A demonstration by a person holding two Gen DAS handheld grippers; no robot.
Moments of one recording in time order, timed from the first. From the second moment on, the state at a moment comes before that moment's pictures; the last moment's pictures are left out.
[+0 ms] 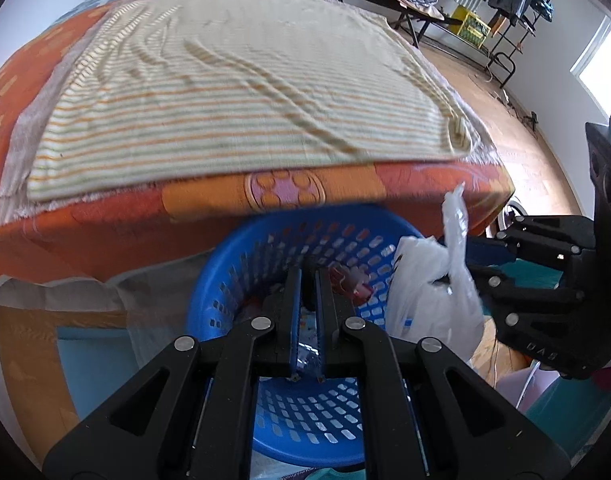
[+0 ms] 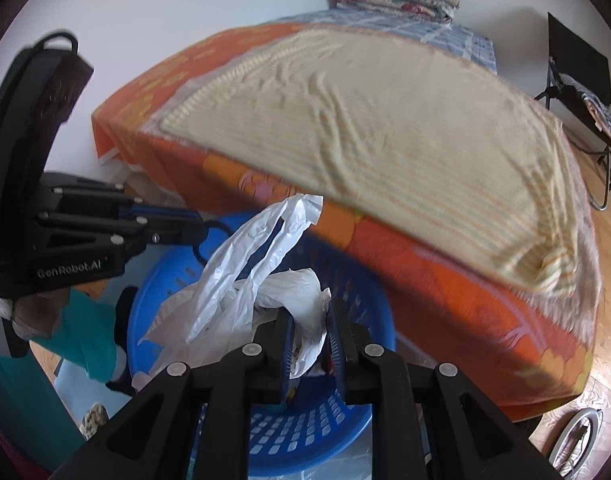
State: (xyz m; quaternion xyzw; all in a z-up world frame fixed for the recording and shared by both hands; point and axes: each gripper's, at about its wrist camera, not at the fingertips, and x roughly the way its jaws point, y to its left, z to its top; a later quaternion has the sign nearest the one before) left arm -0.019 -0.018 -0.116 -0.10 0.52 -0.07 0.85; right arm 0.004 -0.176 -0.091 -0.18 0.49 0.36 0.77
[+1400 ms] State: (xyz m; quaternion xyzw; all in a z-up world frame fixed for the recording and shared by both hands) left arm -0.015 -0.010 -0.130 -0.10 0.54 -0.03 0.84; right arm 0.003 -0.178 -0.109 -0.16 0.52 0.35 0.77
